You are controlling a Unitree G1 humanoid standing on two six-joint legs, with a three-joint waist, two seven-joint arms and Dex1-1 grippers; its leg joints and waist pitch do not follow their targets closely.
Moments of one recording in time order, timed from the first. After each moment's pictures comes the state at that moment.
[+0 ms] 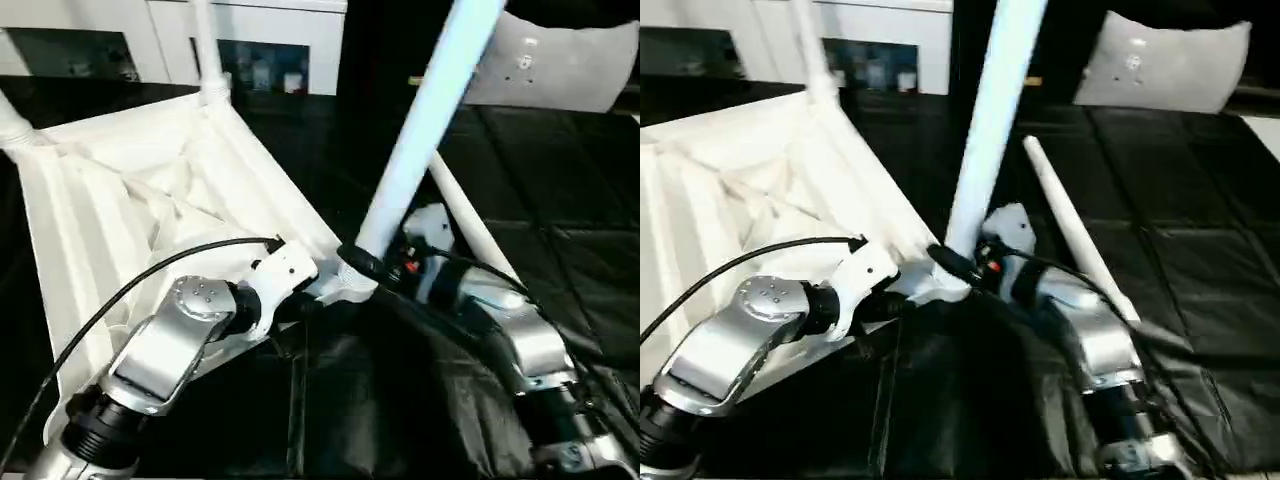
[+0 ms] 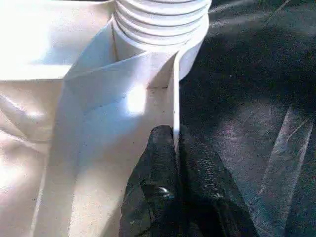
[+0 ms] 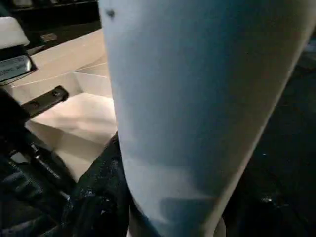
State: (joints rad) left arm -0.39 0.44 -0.35 -0.24 -0.03 0.86 -0.80; right arm -0.39 -0.29 0.14 0.21 0.26 0.18 0.82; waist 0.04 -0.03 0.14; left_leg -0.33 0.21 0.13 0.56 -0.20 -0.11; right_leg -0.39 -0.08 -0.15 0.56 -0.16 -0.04
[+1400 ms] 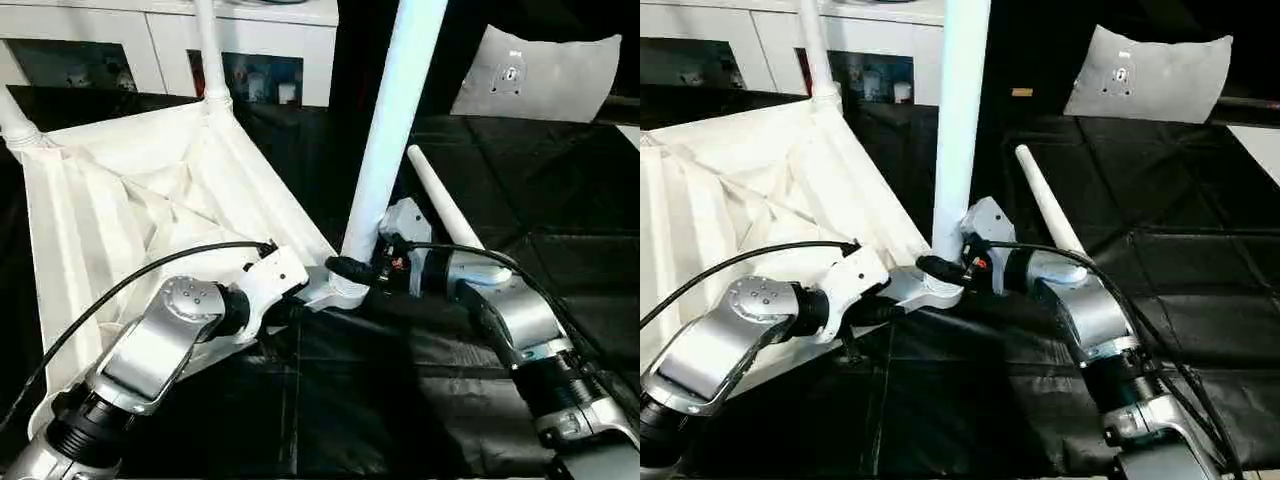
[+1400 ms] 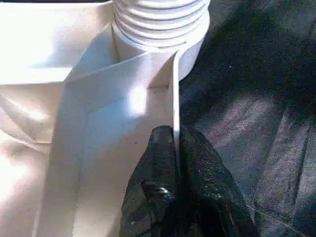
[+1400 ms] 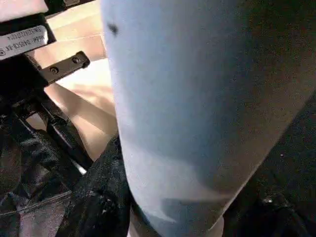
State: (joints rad) left arm -0.39 0.50 -0.37 -0.21 -0.05 0.83 -0.82; right arm -0.50 -0.32 0.24 0.27 0.20 0.26 0.89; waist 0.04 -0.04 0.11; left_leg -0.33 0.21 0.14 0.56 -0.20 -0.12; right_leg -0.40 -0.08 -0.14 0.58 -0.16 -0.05
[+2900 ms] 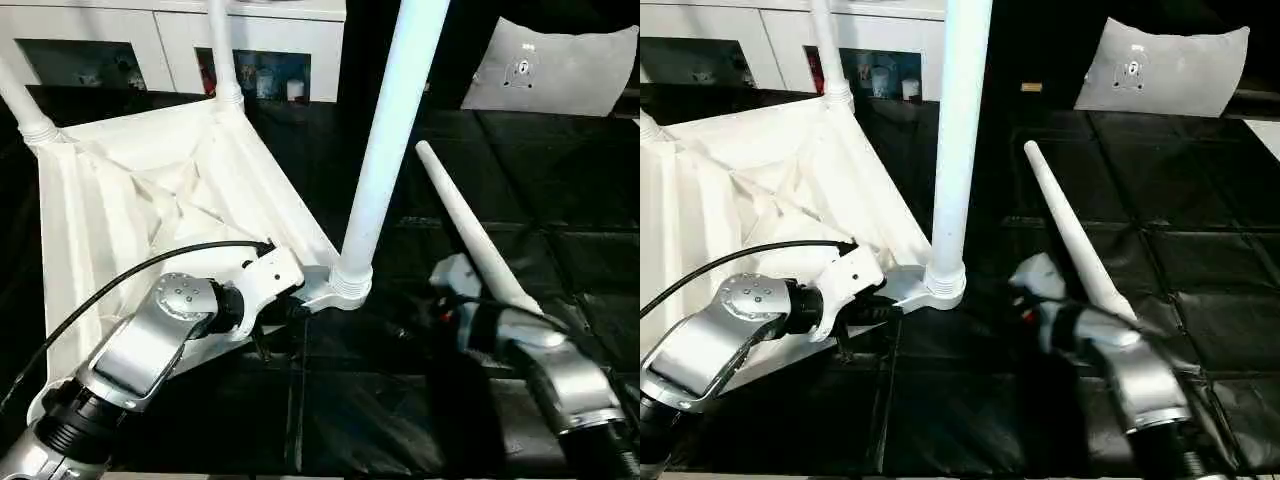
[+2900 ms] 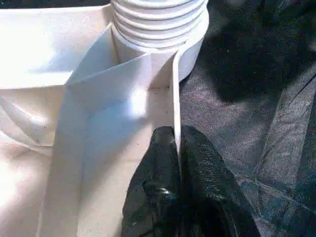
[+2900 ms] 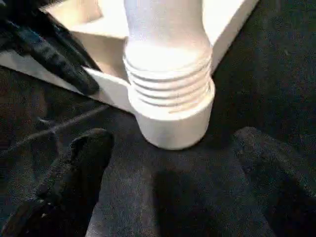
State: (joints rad) left arm -0.39 0.55 -0.38 -0.17 -0.07 0.70 -0.87; right arm -0.25 -0.43 0.13 0.18 0.27 0.20 0.99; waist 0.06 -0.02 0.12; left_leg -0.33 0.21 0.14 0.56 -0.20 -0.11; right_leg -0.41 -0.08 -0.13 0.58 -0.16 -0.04
